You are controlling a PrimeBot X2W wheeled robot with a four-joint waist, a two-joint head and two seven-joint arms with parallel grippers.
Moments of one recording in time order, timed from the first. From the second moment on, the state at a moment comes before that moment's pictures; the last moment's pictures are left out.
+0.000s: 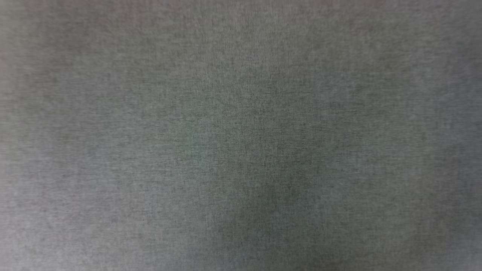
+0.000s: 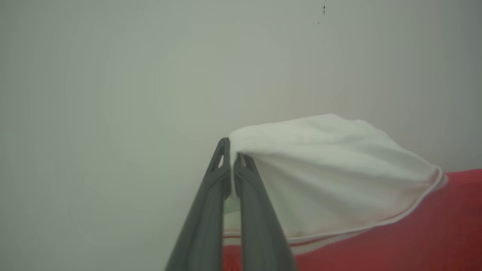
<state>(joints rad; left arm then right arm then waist) -1.75 0.50 -0.38 0.66 -0.61 0.00 -0.08 -1.67 -0.25 0.03 0.65 0.22 0.13 0.20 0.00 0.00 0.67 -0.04</state>
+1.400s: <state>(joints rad) -0.26 0.48 -0.36 0.29 -0.87 0.12 -0.20 -0.46 -0.36 0.28 0.47 0.52 0.13 0.09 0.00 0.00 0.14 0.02</state>
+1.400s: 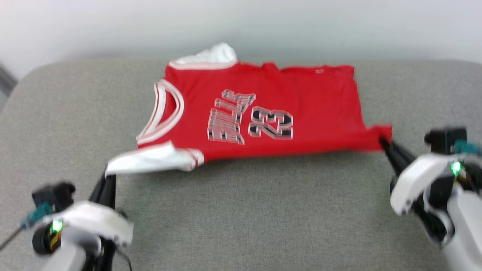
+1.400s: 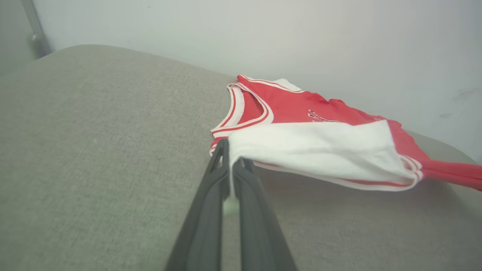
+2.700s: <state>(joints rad) -0.29 0.53 -0.40 0.15 -0.91 0.18 0.01 -0.15 -0.22 0.08 0.12 0.38 0.13 0.39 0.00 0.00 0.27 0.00</state>
